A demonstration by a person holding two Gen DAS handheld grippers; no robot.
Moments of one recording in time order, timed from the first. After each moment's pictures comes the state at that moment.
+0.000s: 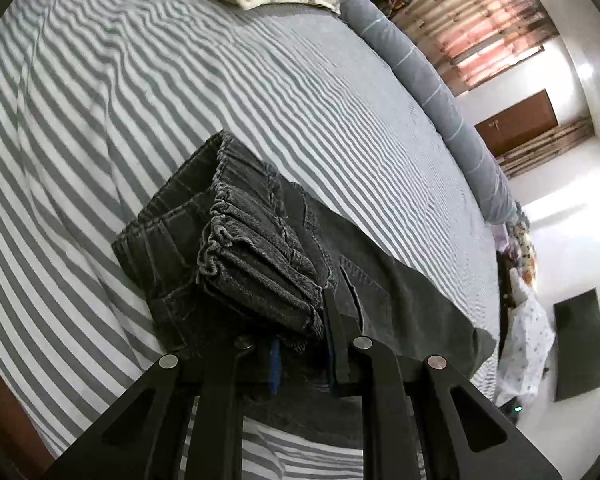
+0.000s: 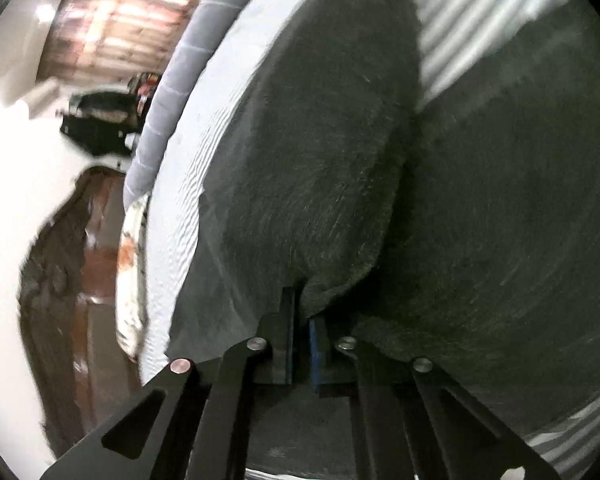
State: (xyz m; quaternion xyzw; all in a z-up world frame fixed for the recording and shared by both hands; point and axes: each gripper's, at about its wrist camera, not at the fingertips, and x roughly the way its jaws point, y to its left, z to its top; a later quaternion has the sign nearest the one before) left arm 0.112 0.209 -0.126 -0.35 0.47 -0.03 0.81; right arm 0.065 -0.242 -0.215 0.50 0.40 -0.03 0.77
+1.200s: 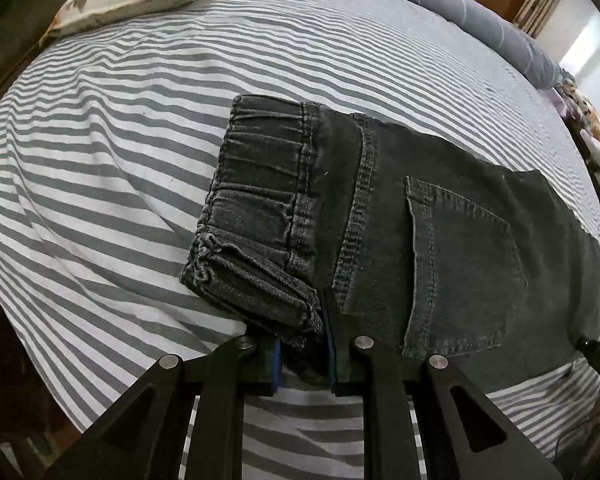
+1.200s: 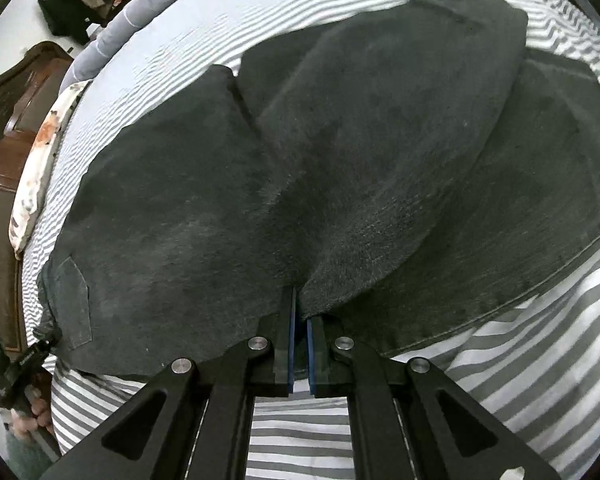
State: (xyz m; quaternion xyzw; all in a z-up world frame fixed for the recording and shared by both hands) left arm 0.121 0.196 -0.167 -0.09 0.56 -0.03 0.82; right arm 0.017 -0.177 -0.221 0.30 0.55 -0.09 0.78
